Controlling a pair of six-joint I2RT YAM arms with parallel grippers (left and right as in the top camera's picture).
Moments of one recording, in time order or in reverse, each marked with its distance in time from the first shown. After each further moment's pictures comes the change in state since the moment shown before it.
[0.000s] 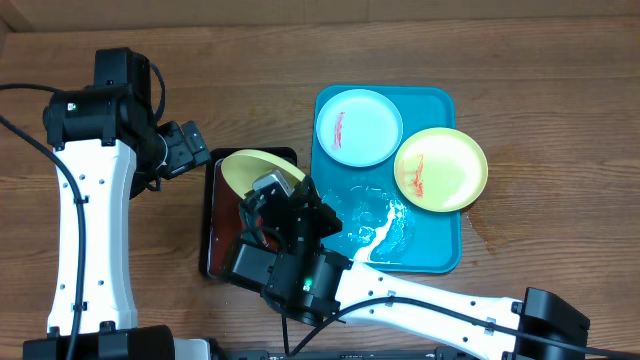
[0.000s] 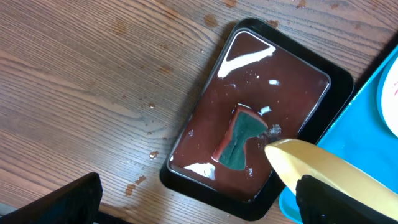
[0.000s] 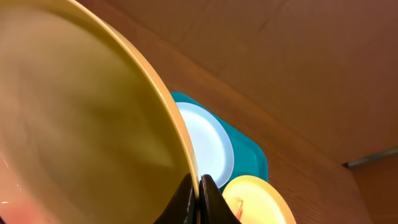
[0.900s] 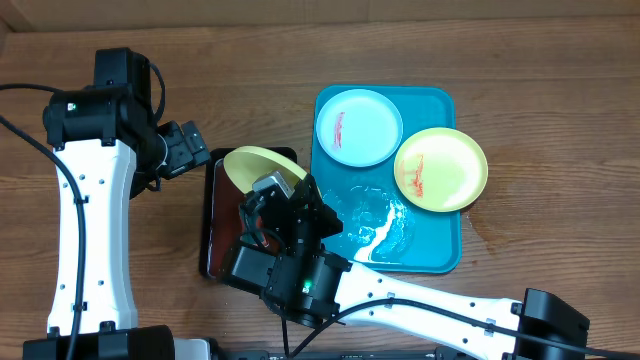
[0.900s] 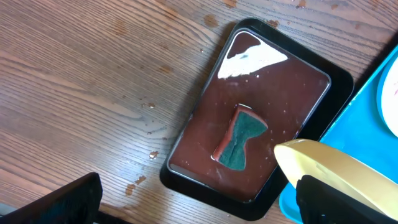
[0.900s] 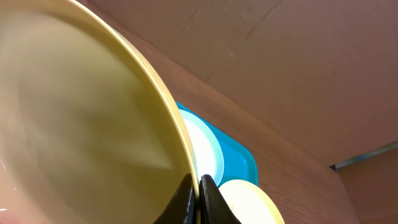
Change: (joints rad) left arm 0.000 0.000 0.000 0.000 0.000 0.000; right arm 0.006 0.000 0.000 0.000 0.048 0.000
